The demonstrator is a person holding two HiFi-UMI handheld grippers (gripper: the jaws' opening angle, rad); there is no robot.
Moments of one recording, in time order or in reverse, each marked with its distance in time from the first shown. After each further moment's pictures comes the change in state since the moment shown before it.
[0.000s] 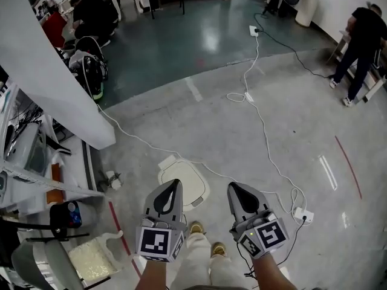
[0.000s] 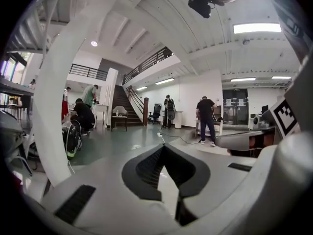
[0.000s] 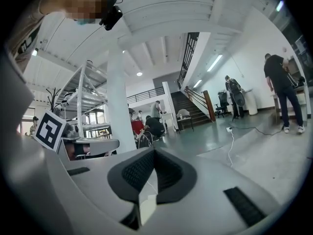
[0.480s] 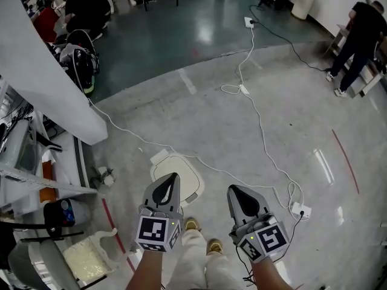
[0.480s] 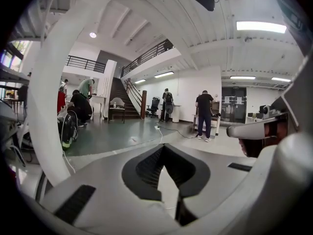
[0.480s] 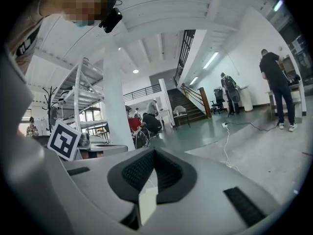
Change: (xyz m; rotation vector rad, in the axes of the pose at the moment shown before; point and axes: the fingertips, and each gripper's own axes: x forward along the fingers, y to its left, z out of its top) left arm 0.031 -0.003 -0.059 -0.026 0.078 -0.039; right arm -0.015 -0.015 -0.033 0.027 0.036 -0.035
